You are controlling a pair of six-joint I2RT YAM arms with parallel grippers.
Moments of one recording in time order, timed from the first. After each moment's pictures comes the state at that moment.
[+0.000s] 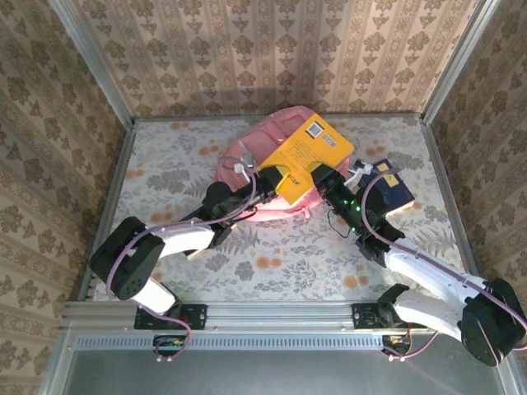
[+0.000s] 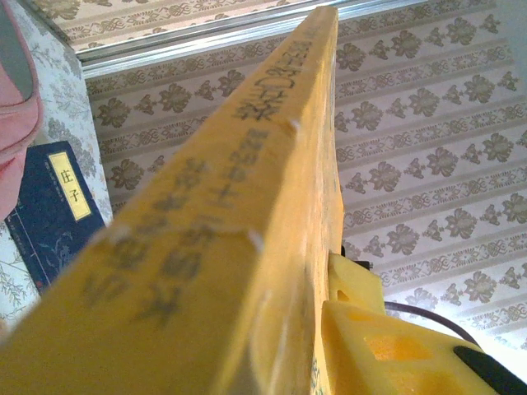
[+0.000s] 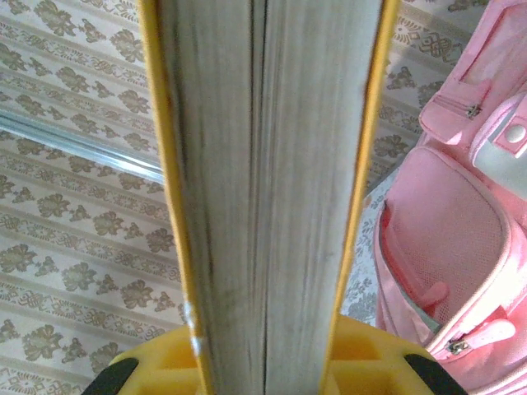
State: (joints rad) left arm -0.77 1.54 0.65 1.10 0.36 -1.44; right arm 0.57 1.03 0.55 0.54 0.10 1.19
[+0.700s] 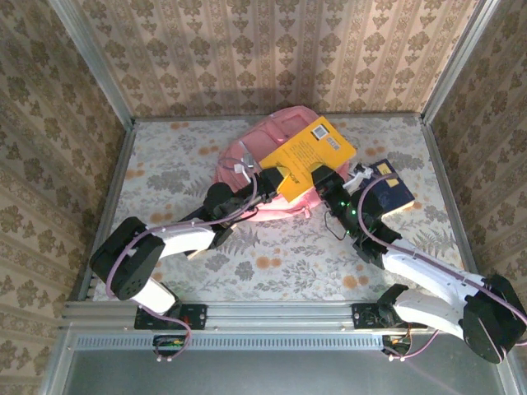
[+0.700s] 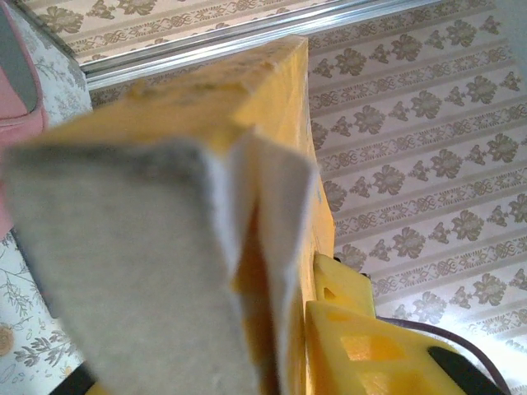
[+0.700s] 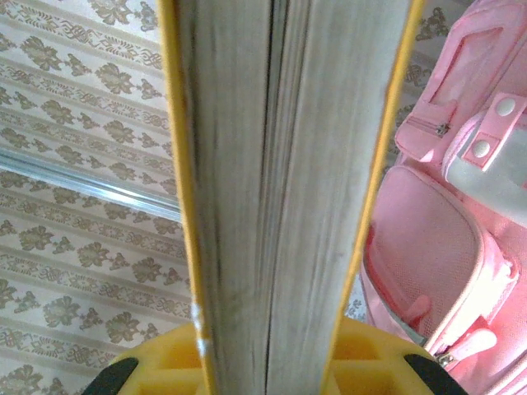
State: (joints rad) left arm -0.78 1.54 0.65 1.10 0.33 -1.41; right arm 0.63 1.04 0.55 0.54 0.23 1.21
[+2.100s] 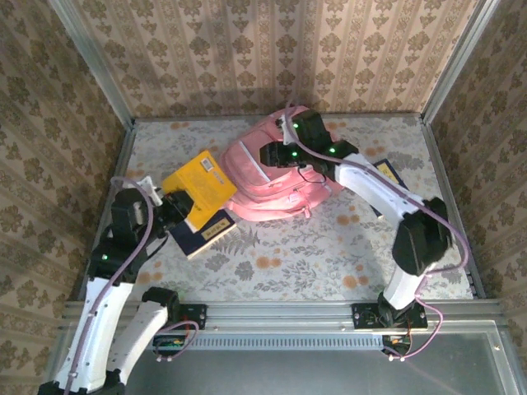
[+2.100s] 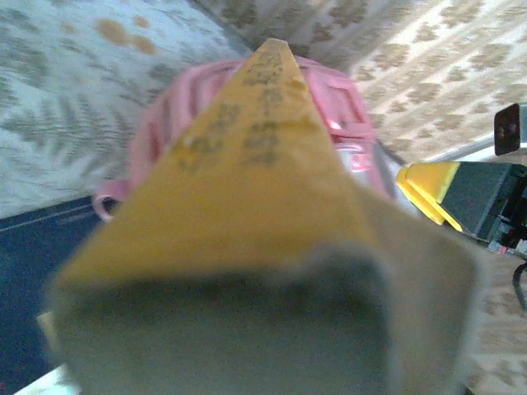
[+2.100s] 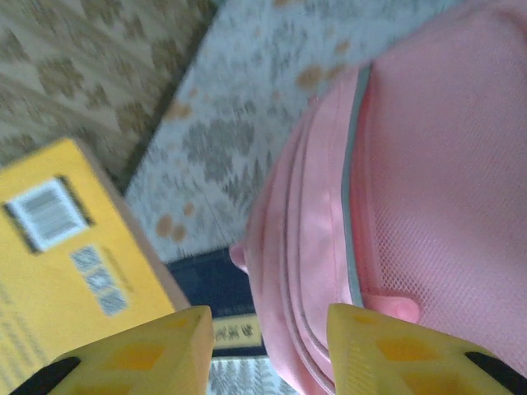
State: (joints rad) left arm -0.28 0.61 0.88 -0.74 0.18 -0.75; right arm 0.53 1.78 1.59 -0.47 -0.37 0.42
